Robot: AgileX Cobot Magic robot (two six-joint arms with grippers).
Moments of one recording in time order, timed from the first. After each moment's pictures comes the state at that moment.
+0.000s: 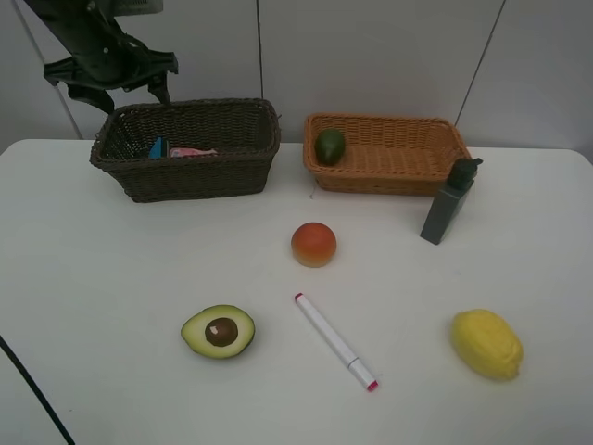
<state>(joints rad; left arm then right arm) -0.19 2.01 -1.66 0.12 0.75 -0.32 -0.09 0.00 -0.51 0.08 1.06 -0.06</state>
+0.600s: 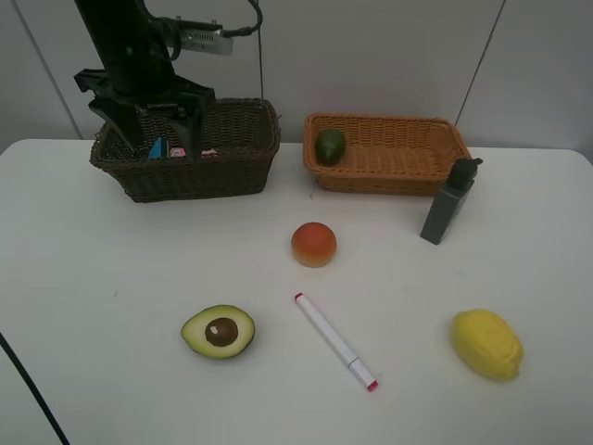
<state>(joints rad) -0.41 1.92 -1.65 0.00 1.20 -0.01 -0.09 0.00 -0.51 0.08 1.06 -0.06</state>
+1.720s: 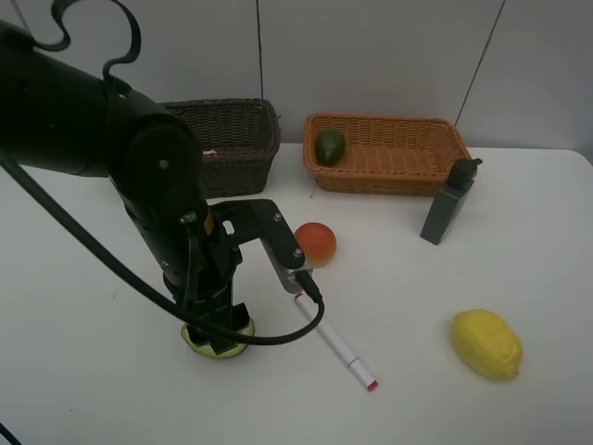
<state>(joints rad) -0.82 1.77 -0.95 0.01 0.63 0.34 -0.09 0.00 -0.51 0.08 1.06 -0.06</state>
